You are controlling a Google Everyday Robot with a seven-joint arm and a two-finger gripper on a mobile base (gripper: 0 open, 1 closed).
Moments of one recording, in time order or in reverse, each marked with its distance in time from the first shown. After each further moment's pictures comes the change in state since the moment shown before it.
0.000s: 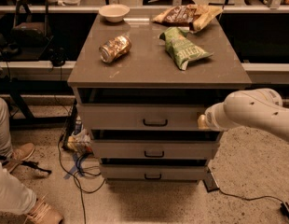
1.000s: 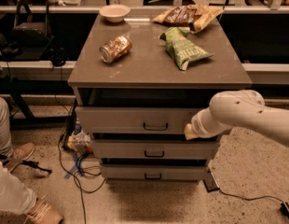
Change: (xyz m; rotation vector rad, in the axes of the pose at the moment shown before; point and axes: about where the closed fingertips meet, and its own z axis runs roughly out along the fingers) arm 0.039 0.050 0.011 -0.089 0.150 -0.106
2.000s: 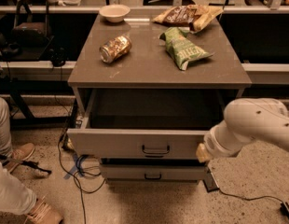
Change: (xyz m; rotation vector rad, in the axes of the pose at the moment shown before) arm 0.090 0.007 -0.047 -0.015 0.190 -0.022
